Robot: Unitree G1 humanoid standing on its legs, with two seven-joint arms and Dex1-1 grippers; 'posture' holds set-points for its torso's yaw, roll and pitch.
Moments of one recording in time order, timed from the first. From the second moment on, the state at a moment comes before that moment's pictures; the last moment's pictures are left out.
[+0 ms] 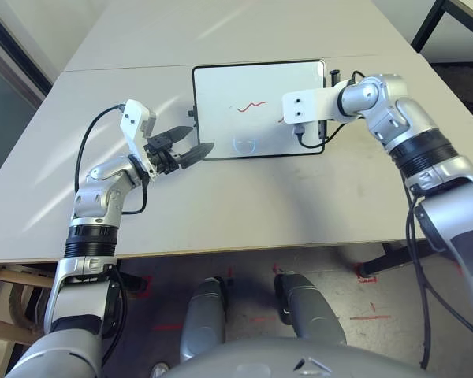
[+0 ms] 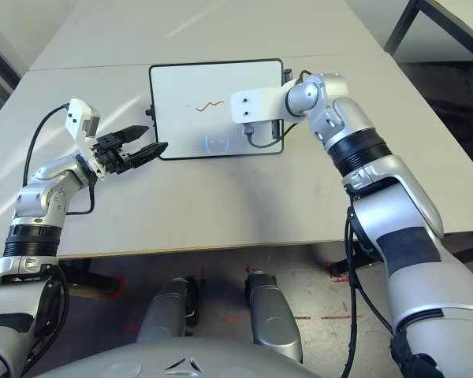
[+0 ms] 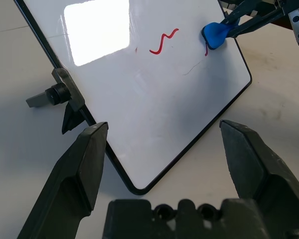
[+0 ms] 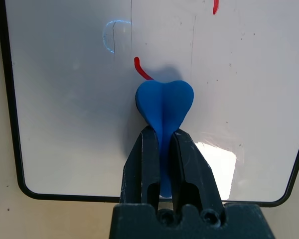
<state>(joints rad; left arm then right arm) -0.50 0.52 0.11 0.29 -0.43 0.34 -0.91 -1.12 -0.48 0.48 0.64 -0.58 0.03 0.91</state>
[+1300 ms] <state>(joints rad) -0.50 0.52 0.11 0.28 -0.43 0.34 -0.91 -1.10 -0.57 0.49 0.63 -0.61 0.00 0.93</state>
